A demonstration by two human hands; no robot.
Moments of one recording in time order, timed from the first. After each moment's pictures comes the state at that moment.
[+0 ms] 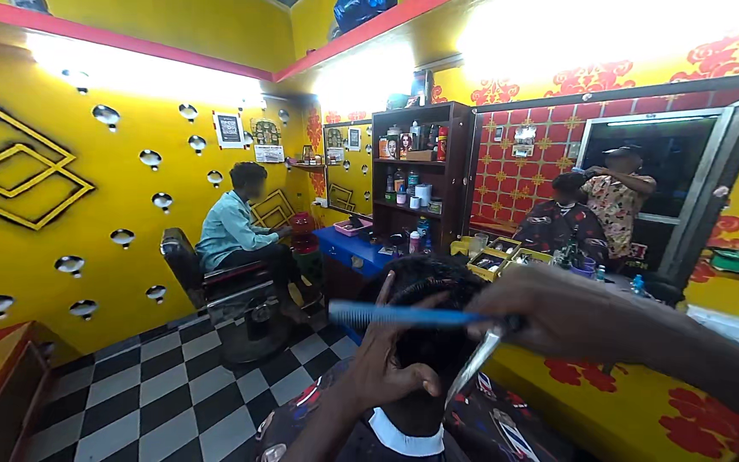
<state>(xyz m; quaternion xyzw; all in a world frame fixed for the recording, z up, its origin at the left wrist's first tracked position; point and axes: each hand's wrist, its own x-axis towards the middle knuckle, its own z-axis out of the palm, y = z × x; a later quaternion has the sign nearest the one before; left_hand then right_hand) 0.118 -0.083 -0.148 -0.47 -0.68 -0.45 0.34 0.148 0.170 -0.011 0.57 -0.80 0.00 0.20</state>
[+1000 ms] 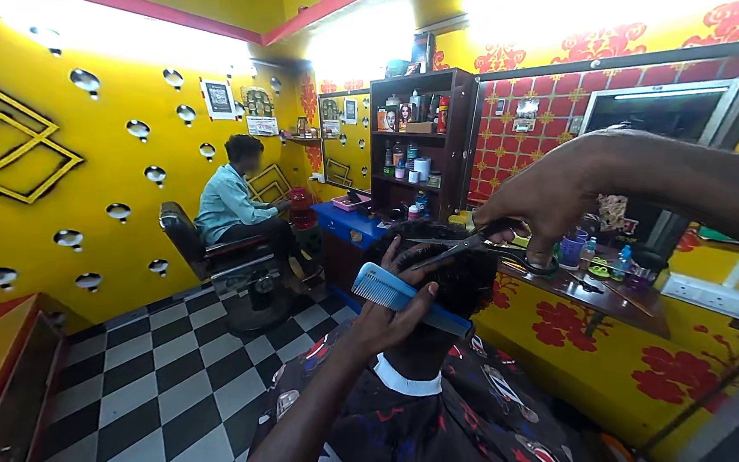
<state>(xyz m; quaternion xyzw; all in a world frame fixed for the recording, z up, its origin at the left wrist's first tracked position) 0.126 -0.082 -0.143 -0.46 -0.69 -0.44 0.34 0.141 0.123 0.090 0.33 -0.89 -0.25 -0.18</state>
